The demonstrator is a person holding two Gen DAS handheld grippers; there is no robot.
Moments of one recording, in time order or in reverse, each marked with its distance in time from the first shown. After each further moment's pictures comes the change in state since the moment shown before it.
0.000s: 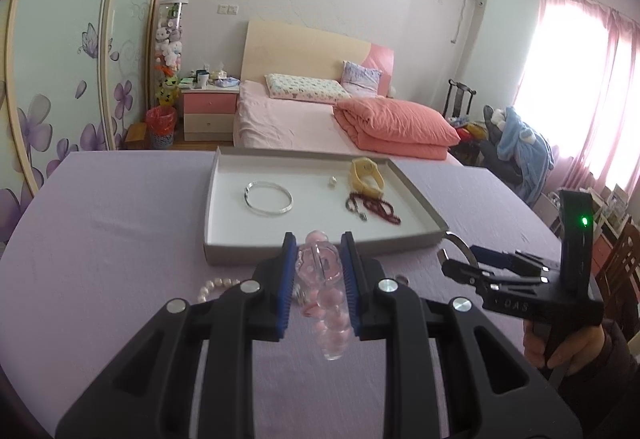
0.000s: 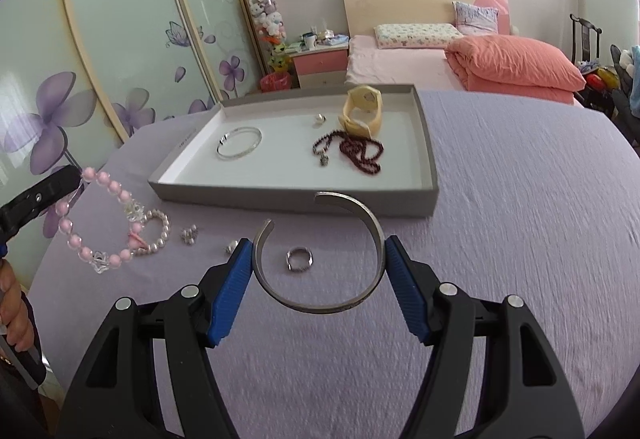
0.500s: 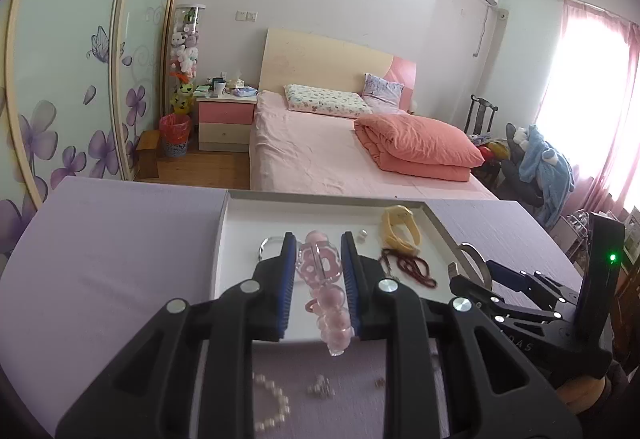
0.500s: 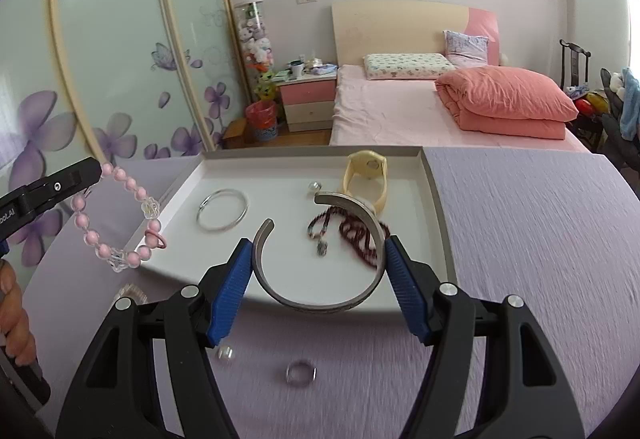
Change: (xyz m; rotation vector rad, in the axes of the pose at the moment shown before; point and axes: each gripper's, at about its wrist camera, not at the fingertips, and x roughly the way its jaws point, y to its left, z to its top) left arm 0.069 0.017 0.060 -0.029 -0.028 0.064; right arm 0.047 0.006 0.053 0.003 -0.087 -0.076
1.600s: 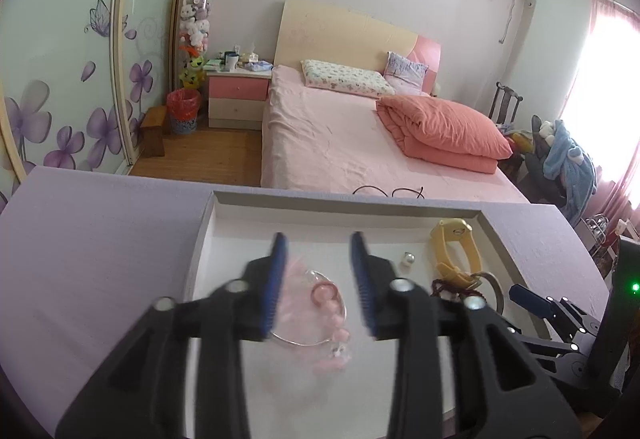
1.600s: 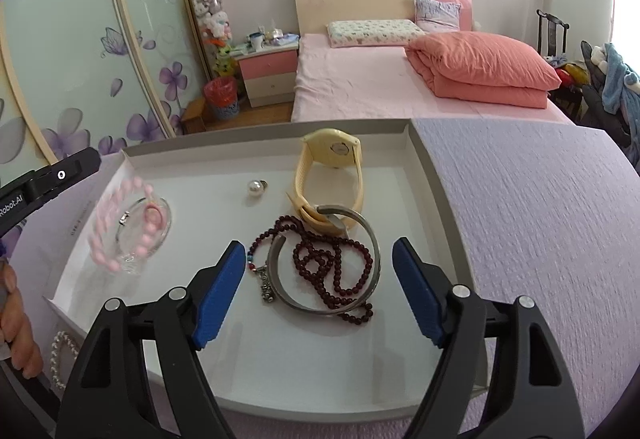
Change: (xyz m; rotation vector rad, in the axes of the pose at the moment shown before) left arm 0.113 0.020 0.018 -0.041 0.073 0.057; right arm 0.066 -0.013 0.011 0.058 0.102 -0.101
